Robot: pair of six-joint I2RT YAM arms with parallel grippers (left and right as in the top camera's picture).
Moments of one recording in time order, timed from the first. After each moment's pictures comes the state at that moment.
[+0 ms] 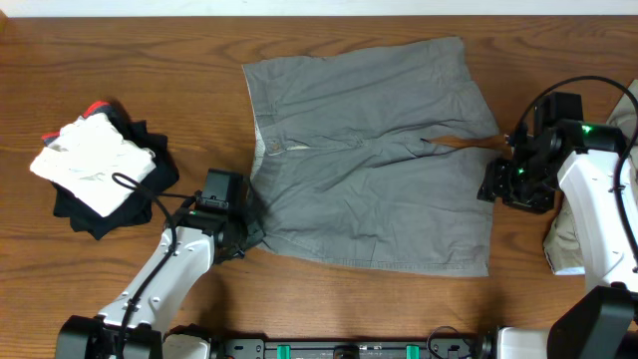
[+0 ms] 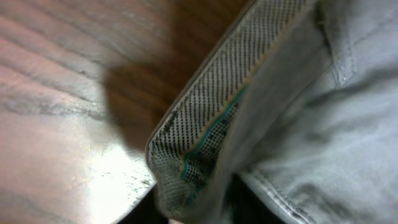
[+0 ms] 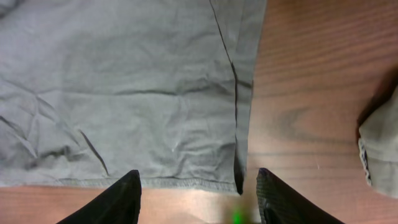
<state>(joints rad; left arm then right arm) -0.20 1.35 0.59 -0.59 0.12 -0.72 -0.13 1.53 1.22 -1.22 -0.13 0.12</state>
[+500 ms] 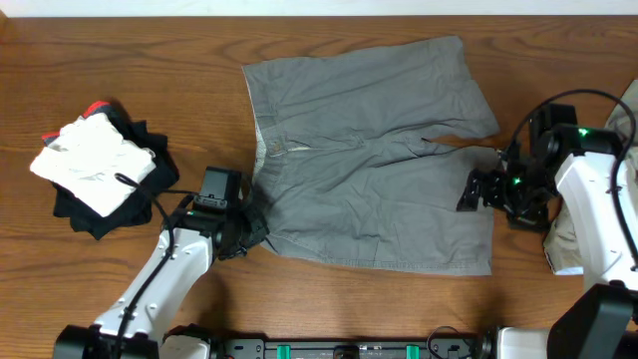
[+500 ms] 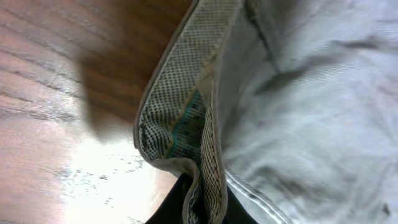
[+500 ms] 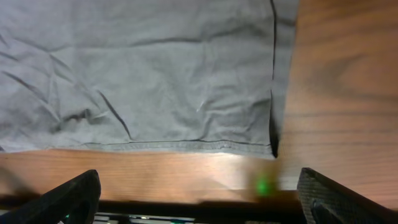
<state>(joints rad) -0.20 1.31 0.61 -0.58 0.23 -0.68 -0.13 1.53 1.16 -1.31 -0.23 0.18</state>
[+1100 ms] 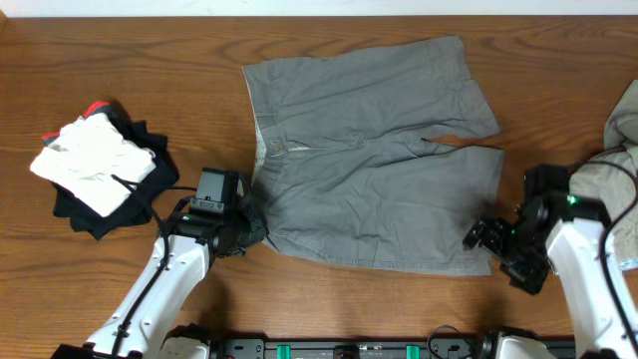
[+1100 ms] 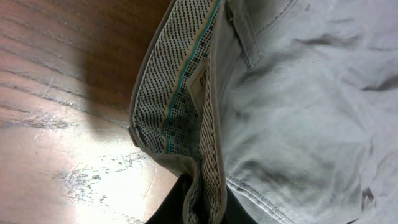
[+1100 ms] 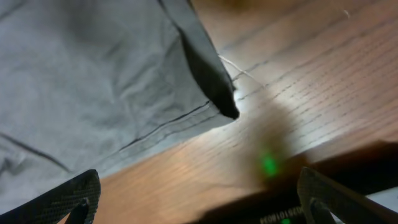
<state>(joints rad) -0.20 1.26 0.61 -0.58 0.24 -0.64 -0.16 1.26 0.76 -1.14 -0.11 0.54</state>
